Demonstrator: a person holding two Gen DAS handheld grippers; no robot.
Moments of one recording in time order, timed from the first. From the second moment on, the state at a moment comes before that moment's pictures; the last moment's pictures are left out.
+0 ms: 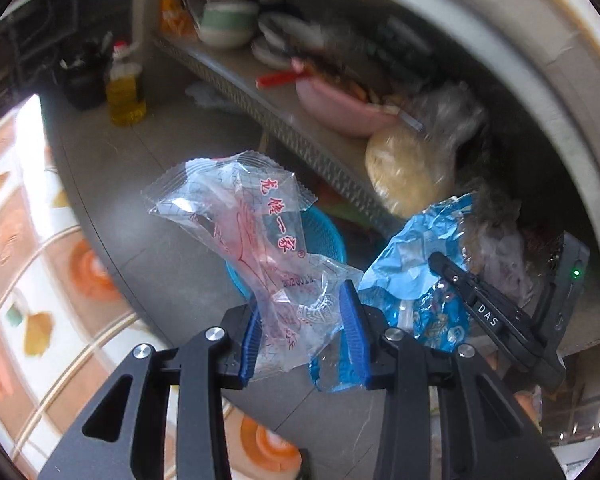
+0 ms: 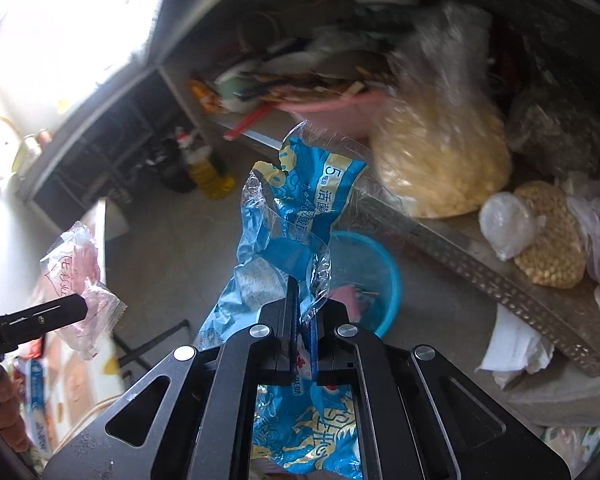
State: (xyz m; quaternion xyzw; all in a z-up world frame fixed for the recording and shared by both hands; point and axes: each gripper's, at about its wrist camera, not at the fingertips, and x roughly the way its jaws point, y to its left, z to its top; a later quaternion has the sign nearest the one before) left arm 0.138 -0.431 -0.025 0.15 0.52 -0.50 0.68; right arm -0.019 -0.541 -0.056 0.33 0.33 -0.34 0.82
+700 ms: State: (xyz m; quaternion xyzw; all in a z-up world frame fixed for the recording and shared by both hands) left arm 0.183 -0.582 -0.183 0.17 0.65 -0.44 0.59; right arm 0.057 -0.622 -0.193 0.34 0.44 -0.38 0.74
